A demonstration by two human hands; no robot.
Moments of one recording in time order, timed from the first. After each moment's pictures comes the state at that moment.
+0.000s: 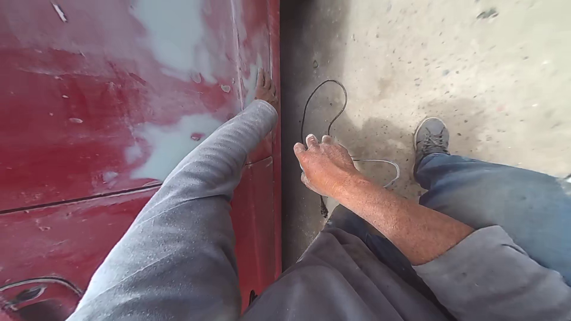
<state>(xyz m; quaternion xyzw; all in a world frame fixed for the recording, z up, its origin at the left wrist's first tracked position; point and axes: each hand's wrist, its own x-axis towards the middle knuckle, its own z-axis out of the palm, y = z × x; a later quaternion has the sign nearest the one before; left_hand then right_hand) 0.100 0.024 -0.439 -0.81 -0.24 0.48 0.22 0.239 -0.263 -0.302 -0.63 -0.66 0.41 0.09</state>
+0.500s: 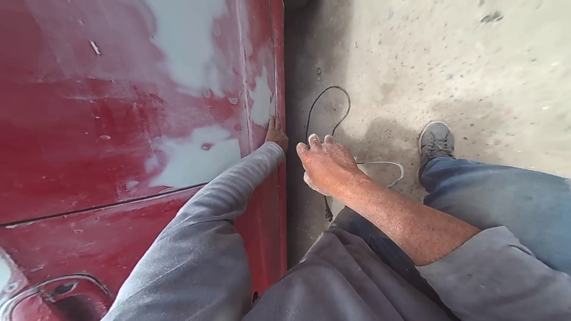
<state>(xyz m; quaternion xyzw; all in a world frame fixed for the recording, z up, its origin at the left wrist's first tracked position) 0.055 -0.062 -0.442 -0.77 -0.25 0.57 0.16 0.257 -0.254 -0.297 -0.63 -0.66 0.40 0.11</state>
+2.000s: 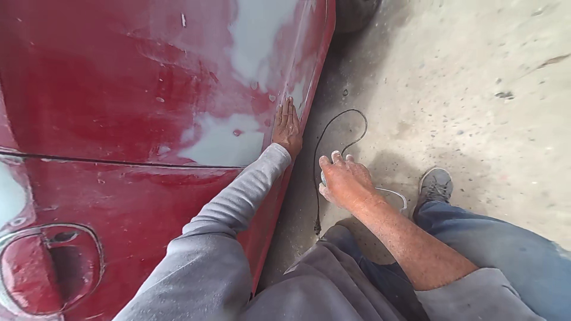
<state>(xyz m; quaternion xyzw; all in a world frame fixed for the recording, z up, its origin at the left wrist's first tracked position) 0.064 -0.071 -0.370 -0.85 -0.47 0.20 0.14 0.248 -0.244 -0.298 -0.62 -0.67 0.40 0.05</state>
